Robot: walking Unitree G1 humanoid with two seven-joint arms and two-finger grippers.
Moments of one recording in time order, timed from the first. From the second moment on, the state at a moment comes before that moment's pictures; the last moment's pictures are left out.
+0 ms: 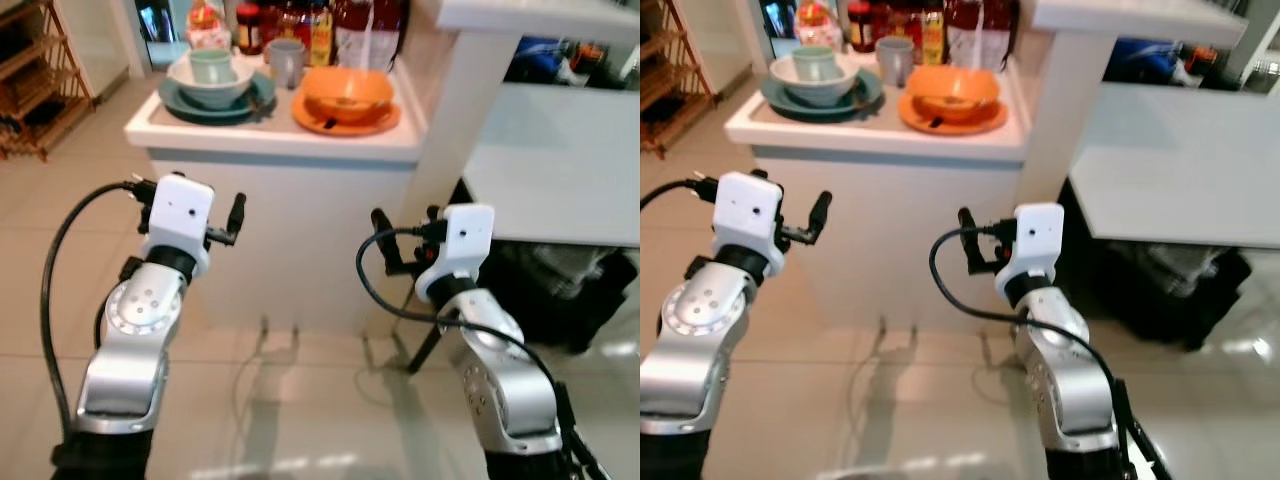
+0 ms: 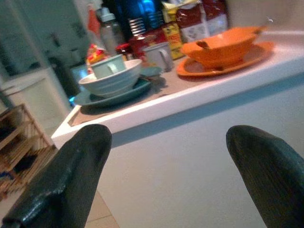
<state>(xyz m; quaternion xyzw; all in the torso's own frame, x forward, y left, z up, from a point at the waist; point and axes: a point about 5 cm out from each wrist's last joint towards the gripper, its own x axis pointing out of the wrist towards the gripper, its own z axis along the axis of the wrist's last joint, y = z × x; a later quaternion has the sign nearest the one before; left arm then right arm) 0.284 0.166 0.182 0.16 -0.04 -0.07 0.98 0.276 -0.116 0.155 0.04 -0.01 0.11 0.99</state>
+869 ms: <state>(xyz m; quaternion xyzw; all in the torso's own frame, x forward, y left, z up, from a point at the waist) 0.281 0.154 0.195 0.13 -0.06 -0.09 0.99 0.288 -0.128 0.192 0.04 -0.09 0.09 0.99</state>
